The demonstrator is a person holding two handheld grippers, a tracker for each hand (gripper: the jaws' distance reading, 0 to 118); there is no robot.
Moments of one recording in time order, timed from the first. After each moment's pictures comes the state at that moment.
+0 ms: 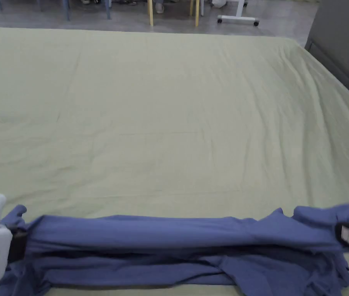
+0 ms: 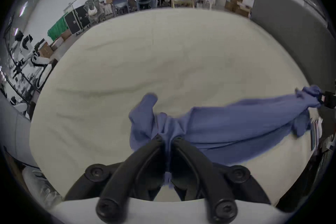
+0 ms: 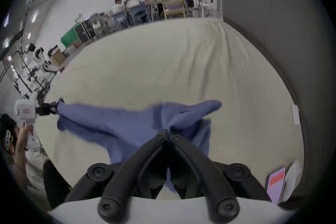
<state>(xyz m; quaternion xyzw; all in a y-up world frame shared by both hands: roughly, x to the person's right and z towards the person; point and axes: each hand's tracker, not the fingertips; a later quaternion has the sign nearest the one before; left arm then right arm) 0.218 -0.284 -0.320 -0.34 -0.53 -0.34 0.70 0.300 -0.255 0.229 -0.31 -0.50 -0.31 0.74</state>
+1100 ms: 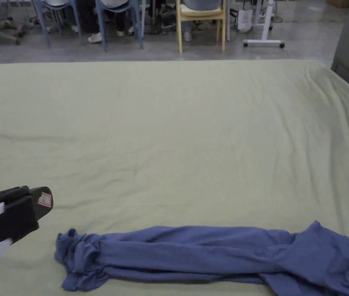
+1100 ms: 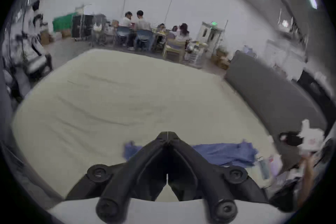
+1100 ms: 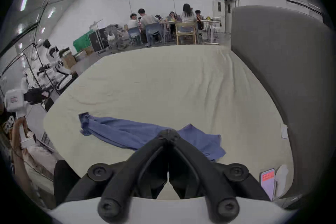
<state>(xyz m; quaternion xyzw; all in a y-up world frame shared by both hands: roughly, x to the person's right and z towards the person) 0.103 -0.129 -0.308 -0.27 -0.61 -0.10 0.74 0.222 -0.150 0.185 -0.24 -0.50 -0.22 0.80</state>
